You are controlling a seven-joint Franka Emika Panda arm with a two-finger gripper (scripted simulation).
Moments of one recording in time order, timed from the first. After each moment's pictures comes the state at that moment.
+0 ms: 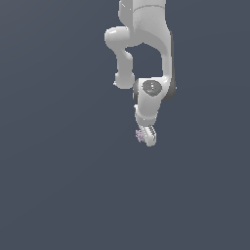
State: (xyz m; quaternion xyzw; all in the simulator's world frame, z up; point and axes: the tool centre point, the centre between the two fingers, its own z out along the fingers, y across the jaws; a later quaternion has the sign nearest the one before) arm -0.072 0.093 0.061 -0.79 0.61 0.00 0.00
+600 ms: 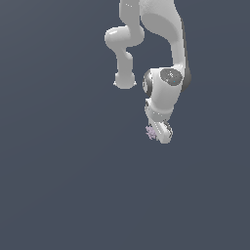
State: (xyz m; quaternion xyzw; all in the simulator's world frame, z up) arm -0.054 0.140 0.113 -0.79 0.61 0.00 0.00
